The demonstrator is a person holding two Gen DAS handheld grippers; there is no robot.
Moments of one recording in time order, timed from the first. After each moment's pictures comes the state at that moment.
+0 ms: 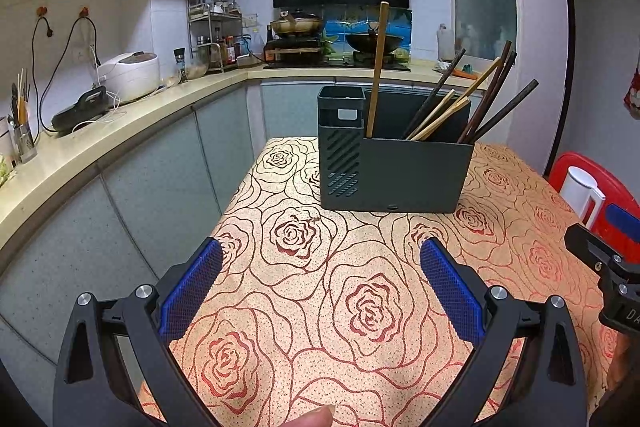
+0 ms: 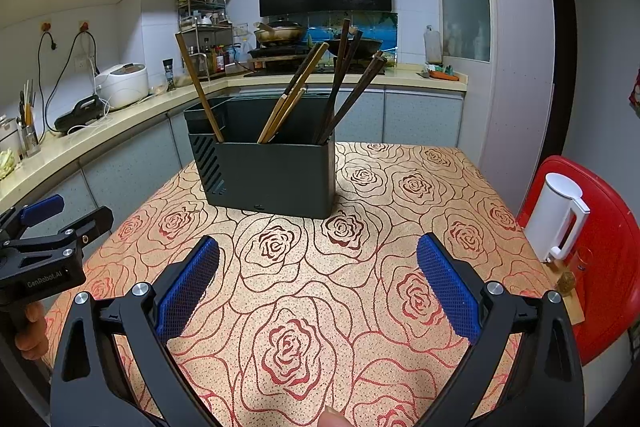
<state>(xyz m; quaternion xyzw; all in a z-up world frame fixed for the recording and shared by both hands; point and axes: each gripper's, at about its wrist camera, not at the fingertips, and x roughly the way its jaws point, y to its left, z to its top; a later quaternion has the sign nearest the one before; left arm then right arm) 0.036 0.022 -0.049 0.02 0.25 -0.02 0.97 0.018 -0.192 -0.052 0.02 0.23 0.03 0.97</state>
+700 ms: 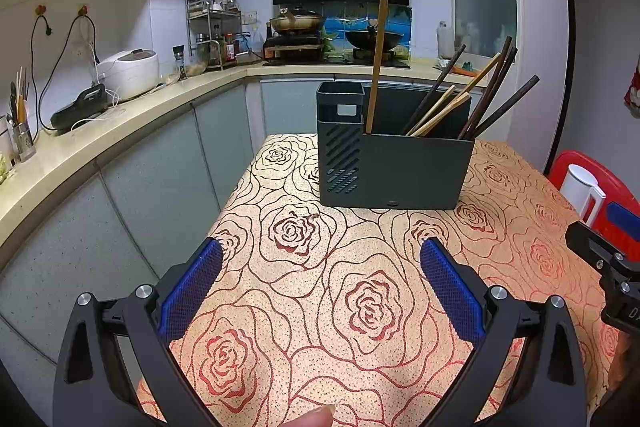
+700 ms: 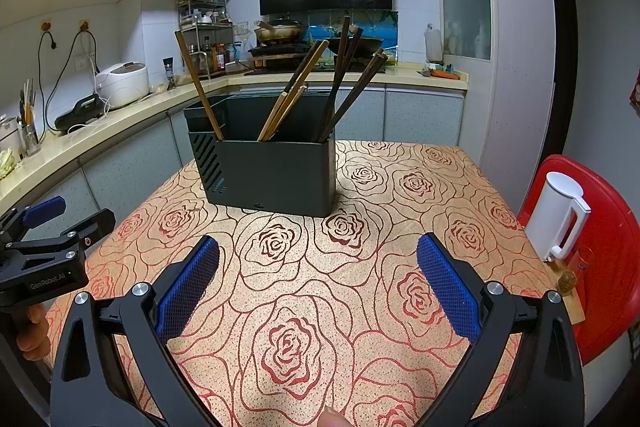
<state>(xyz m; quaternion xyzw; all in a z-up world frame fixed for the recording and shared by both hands) 0.037 0.022 -0.052 0.02 0.26 -0.02 0.97 0.018 -0.191 -0.053 0.02 0.23 0.03 0.97</state>
